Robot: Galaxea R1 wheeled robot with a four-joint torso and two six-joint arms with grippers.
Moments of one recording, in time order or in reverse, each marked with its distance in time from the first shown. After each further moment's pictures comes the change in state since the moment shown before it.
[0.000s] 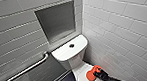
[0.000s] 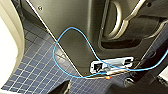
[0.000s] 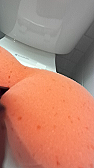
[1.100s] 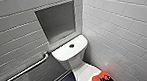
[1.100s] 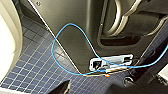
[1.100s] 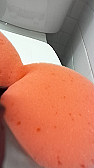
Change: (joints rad) left arm 0.009 0.000 0.000 0.000 0.000 0.000; right arm -0.122 -0.184 0.180 0.004 0.180 0.096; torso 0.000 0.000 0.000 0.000
